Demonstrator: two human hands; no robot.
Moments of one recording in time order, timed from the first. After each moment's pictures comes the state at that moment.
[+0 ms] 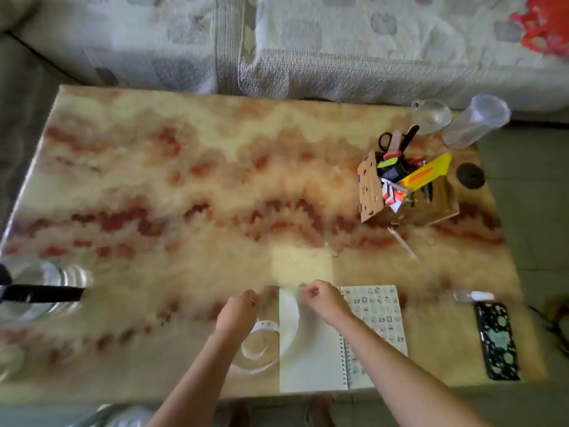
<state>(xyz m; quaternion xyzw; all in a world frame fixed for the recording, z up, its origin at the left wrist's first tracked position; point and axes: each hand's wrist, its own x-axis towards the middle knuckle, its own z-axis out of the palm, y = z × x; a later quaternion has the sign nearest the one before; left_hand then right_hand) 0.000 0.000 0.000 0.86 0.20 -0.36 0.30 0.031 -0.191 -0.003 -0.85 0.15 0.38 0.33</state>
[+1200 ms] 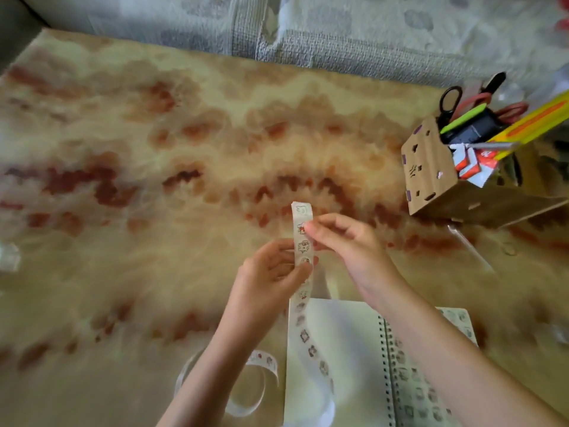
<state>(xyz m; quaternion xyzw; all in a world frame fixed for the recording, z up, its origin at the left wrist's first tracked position) 0.025 -0.035 -0.026 0.68 0.14 -0.09 0.71 0.085 -0.169 -0.014 -0.69 0.04 0.21 0.69</state>
